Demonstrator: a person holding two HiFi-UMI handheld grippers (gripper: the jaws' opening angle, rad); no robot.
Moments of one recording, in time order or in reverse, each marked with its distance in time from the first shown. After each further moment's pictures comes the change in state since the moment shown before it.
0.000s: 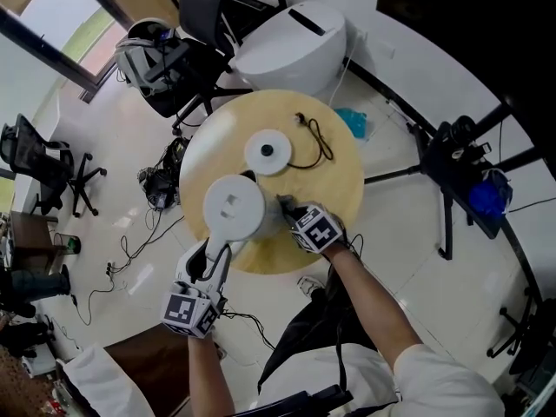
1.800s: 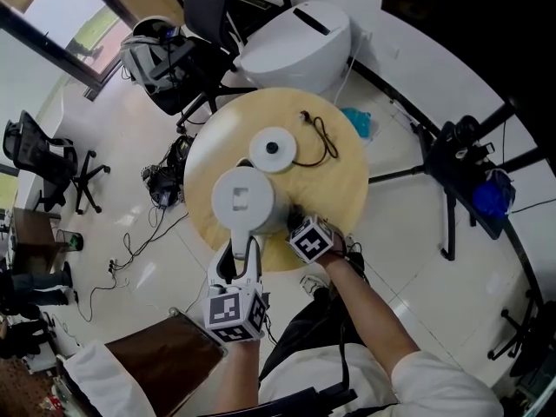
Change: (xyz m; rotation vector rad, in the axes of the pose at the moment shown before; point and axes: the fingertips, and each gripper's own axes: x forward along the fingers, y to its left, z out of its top) left arm 0.016 -0.033 -0.001 -0.185 0.083 0.321; right arm 0.006 0.029 -0.022 -0.024 0.116 -0.055
